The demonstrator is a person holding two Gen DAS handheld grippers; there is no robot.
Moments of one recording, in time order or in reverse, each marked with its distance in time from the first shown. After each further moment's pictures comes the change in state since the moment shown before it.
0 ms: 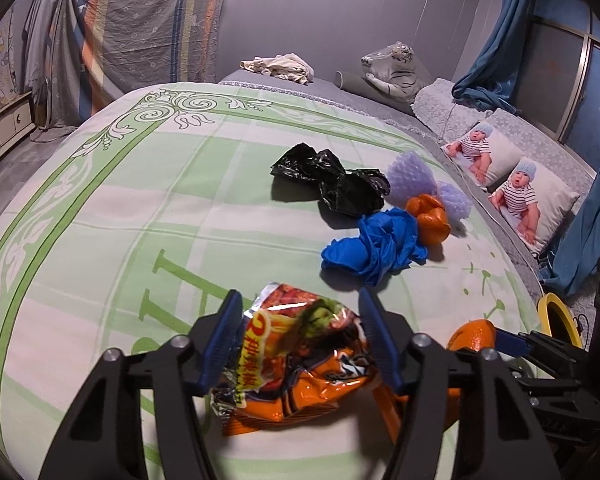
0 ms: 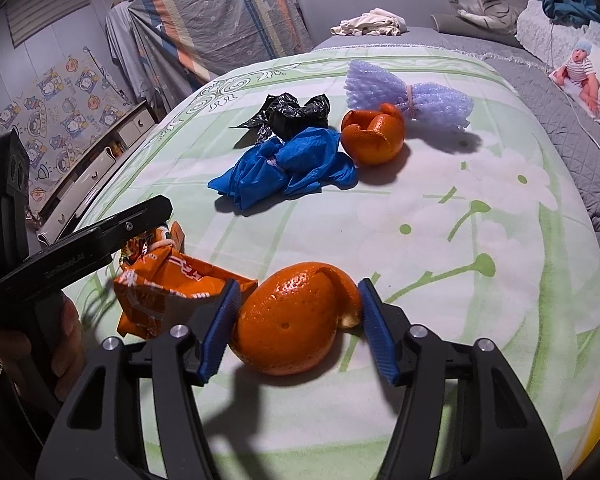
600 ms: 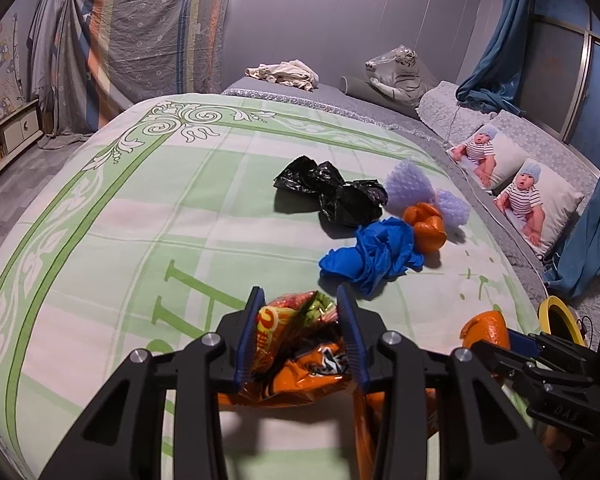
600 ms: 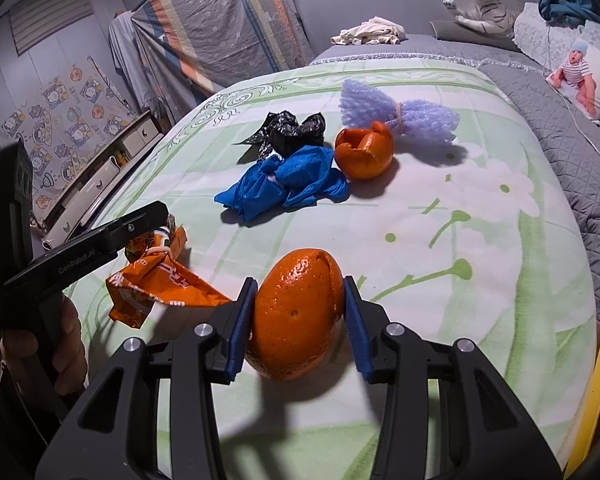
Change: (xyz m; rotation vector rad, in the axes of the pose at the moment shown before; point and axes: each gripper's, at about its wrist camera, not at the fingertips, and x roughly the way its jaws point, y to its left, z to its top) left arm -0.016 -0.007 0.005 0.009 -0.024 0.026; right arm -0.025 -0.005 0.003 0.016 -0.042 0.013
